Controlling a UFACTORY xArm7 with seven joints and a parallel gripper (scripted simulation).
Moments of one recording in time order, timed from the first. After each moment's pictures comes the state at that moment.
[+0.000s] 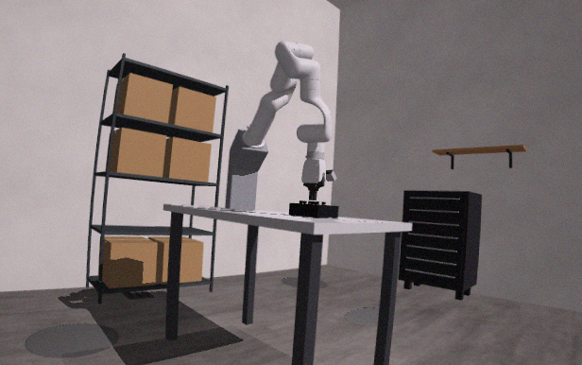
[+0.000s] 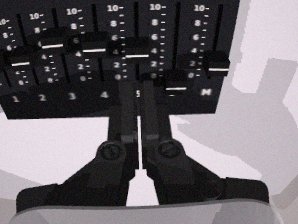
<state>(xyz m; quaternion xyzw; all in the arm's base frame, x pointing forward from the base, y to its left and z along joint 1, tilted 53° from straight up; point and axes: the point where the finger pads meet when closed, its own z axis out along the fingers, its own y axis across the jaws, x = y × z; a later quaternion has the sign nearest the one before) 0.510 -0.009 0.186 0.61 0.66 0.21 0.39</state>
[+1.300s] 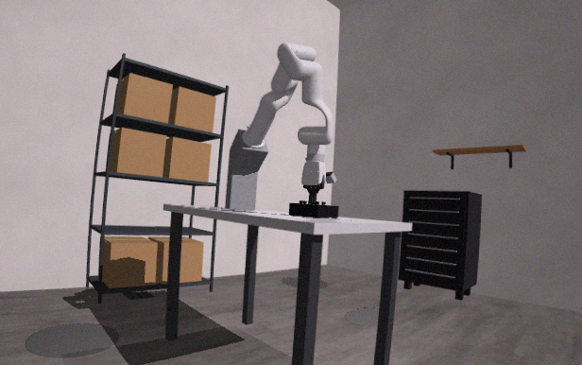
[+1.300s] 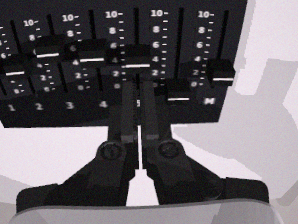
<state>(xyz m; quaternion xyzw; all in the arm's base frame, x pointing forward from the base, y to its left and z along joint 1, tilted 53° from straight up) 0.517 -0.010 0.181 0.61 0.66 0.21 0.39</state>
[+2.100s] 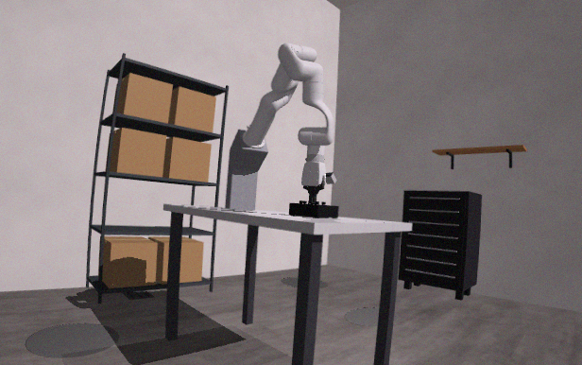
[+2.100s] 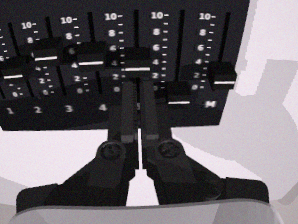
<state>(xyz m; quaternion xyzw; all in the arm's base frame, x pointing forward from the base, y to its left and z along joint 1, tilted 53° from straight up) 0.519 -0.011 0.179 0.61 0.66 0.21 0.39</state>
